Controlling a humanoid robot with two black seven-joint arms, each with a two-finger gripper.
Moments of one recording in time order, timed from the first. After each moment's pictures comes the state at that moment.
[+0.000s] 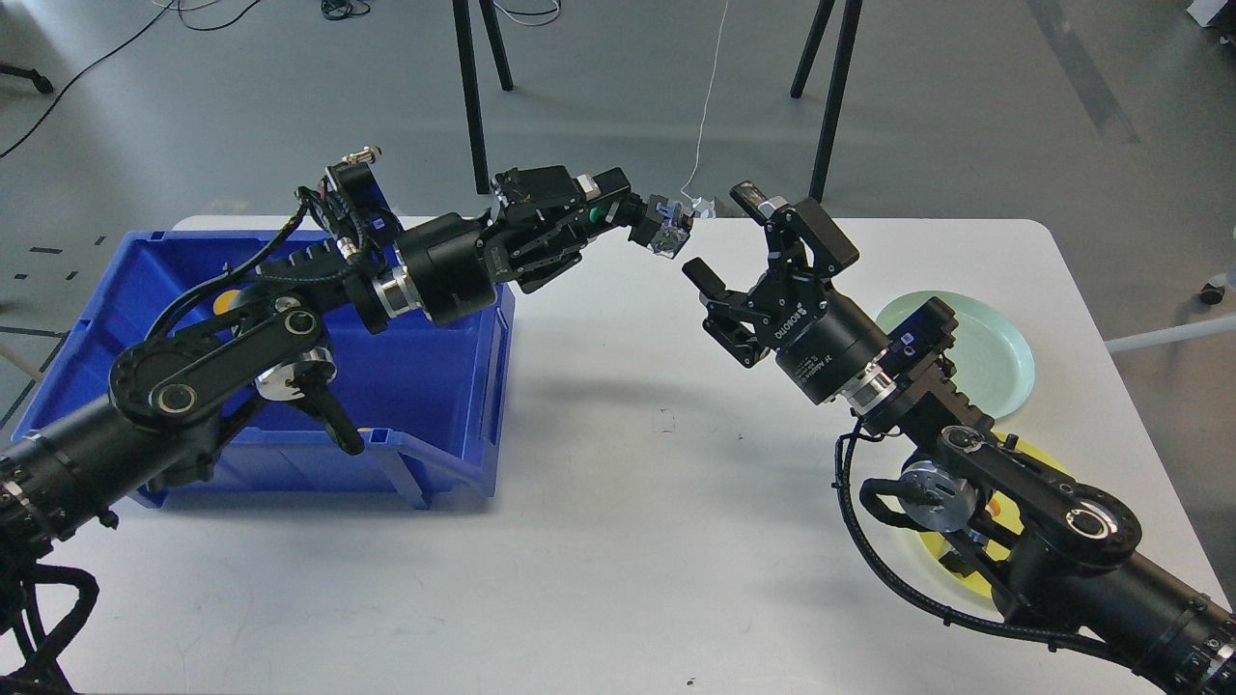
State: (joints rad) left arm -0.83 0.38 -0.52 -1.05 0.80 -0.49 -0.49; right arm 0.50 -0.22 0.74 1.21 -0.64 0.25 0.49
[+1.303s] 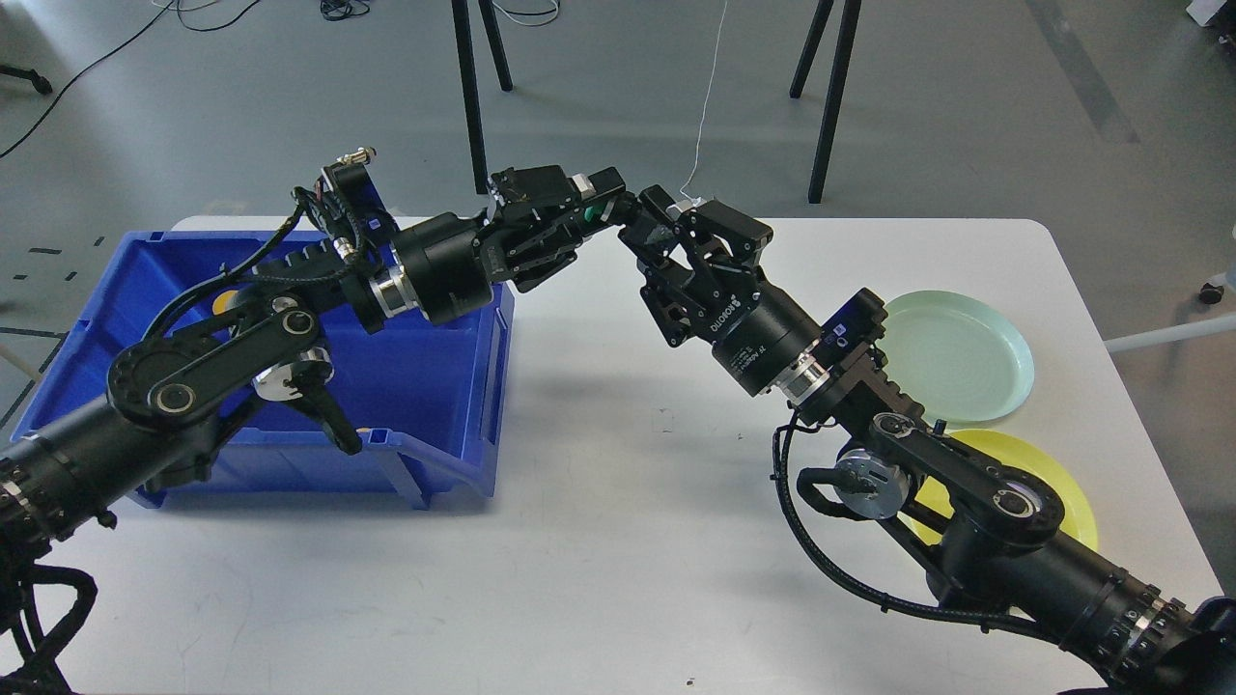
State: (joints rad) left arm -0.83 0.38 -0.52 -1.04 0.79 -0.49 -0.49; right arm 0.55 -0.11 0.70 1.14 -0.63 0.25 0.49
